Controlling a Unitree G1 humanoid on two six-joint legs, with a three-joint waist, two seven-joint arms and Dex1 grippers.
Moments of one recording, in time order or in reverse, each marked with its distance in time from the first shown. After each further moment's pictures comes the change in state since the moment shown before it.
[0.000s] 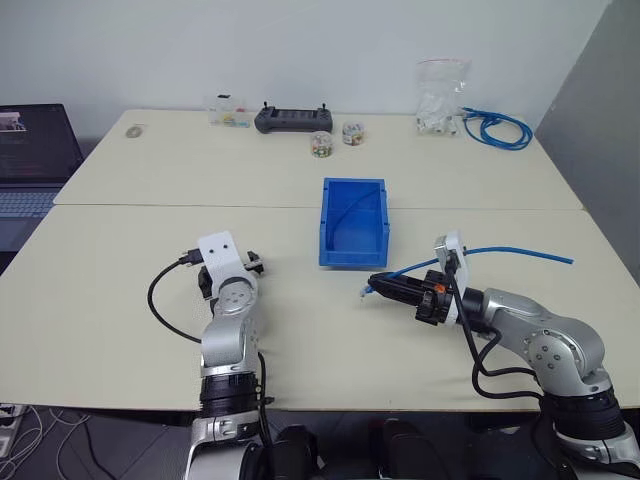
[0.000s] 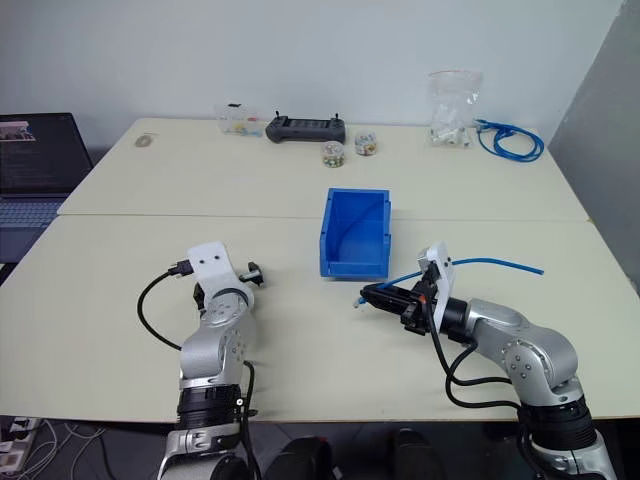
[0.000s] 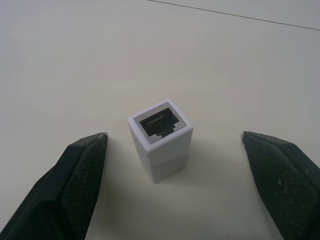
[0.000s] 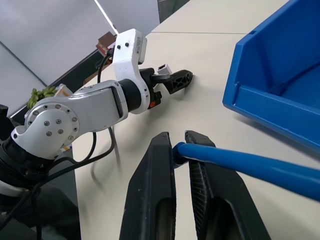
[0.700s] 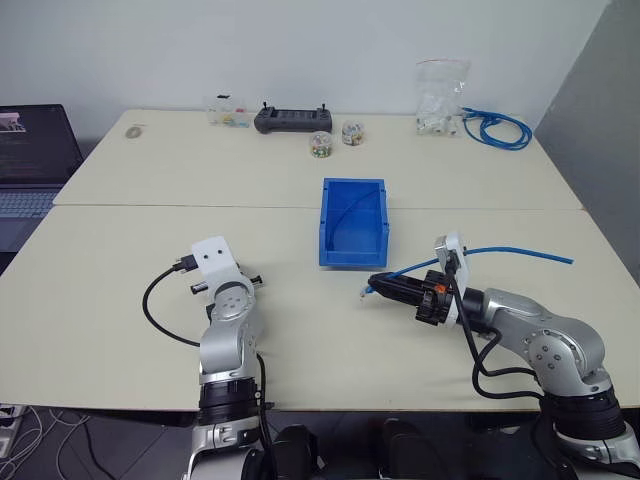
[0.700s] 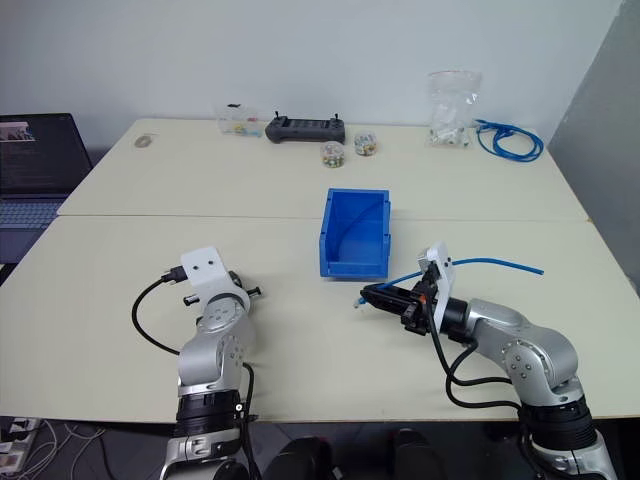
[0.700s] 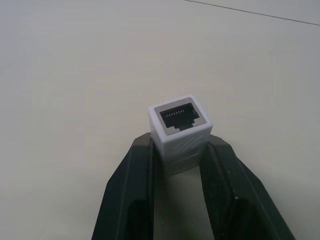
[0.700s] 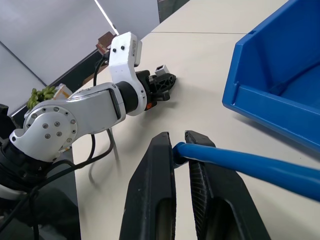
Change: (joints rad) left arm 0.052 -0.016 0.011 -0.052 0.012 -0.003 0.012; right arm 0.001 0.000 0.000 0.000 0.000 0.000 0.001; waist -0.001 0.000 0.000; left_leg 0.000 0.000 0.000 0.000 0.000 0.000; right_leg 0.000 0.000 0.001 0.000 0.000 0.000
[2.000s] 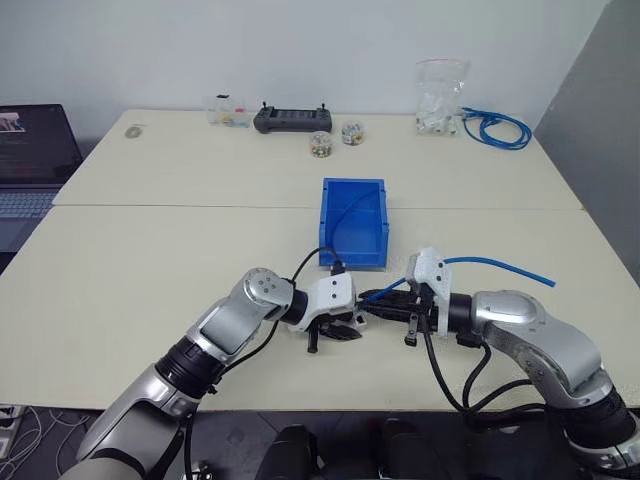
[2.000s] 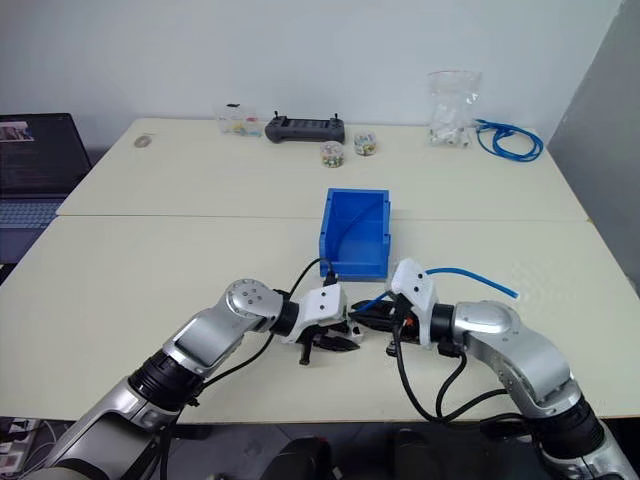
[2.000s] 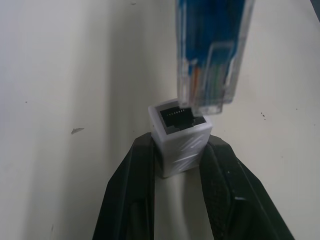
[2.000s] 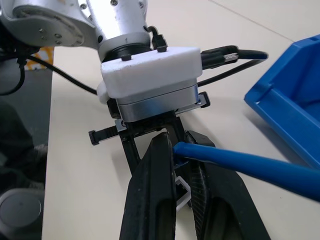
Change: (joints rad) left arm -0.229 0.579 -0.777 0.029 -0.060 -0.156 -1.549; right arm -0.035 -0.134 0.238 -0.096 -0.344 -0.204 0.144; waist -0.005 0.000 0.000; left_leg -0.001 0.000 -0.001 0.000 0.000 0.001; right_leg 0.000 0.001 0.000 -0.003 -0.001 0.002
